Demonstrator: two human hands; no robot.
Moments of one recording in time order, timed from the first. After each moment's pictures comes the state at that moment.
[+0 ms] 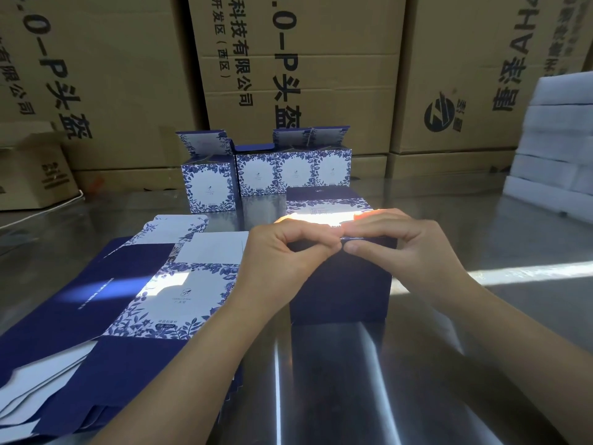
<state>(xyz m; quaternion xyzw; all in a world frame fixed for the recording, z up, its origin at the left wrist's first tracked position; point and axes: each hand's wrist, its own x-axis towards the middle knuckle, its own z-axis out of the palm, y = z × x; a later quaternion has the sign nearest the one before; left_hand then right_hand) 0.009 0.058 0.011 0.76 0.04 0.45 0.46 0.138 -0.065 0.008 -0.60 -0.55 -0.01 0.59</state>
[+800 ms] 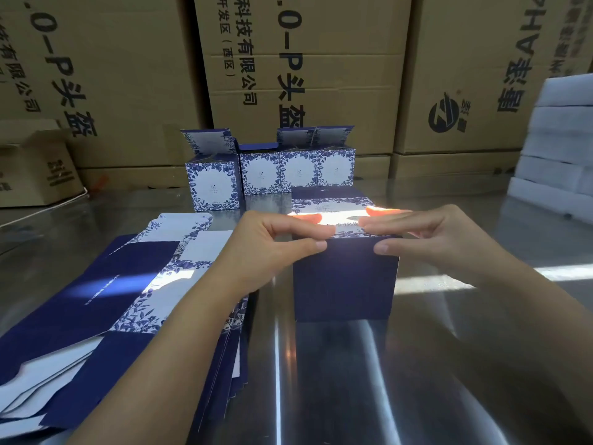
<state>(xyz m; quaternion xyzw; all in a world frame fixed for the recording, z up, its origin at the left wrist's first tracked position) -0.006 0.086 0.025 0.80 0.01 0.33 0.50 0.162 -0.086 0.032 -0.63 -0.57 0.11 0.51</state>
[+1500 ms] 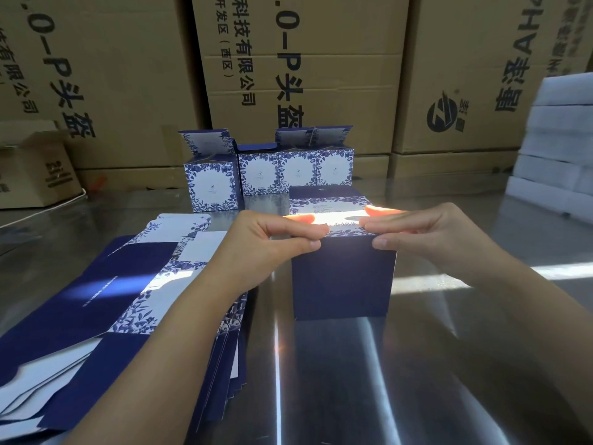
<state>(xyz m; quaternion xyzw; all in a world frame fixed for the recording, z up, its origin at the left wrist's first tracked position) -0.006 0.091 0.025 0.79 0.02 0.33 0.52 0.163 -0.084 0.033 -0.64 -0.55 0.12 0.53</state>
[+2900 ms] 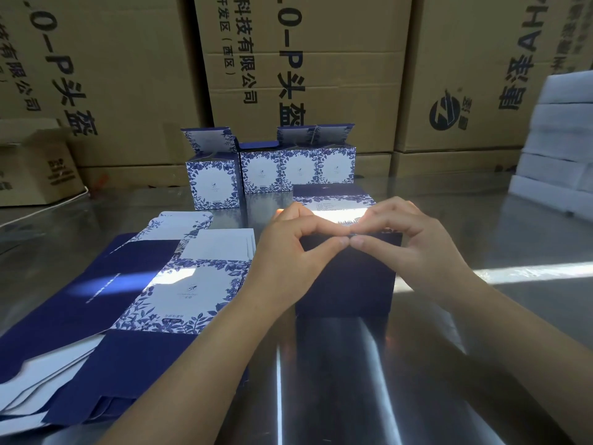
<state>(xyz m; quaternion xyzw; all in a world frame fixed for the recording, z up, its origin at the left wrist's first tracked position) 0.011 0.057 0.014 0.82 0.06 0.42 0.38 0.135 -0.066 0.011 -0.63 -0.54 -0.04 0.56</state>
